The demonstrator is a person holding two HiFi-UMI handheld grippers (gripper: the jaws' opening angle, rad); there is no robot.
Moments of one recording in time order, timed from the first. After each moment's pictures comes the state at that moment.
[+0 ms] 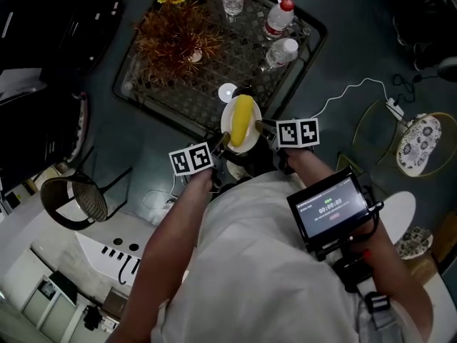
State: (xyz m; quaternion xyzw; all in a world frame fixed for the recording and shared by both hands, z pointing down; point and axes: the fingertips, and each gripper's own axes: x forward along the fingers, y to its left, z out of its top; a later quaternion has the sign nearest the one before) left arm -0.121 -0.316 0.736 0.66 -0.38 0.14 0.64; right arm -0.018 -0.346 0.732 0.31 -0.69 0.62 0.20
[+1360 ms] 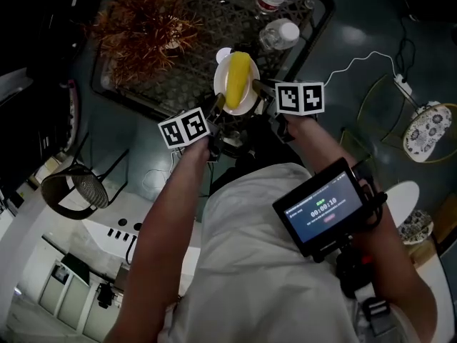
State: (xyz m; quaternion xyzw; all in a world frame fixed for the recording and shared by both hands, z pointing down) left arm -0.096 -0.401 0.770 0.66 -0.41 0.16 0.61; right arm 0.007 -0.430 0.771 0.34 -0.70 0.60 0.19
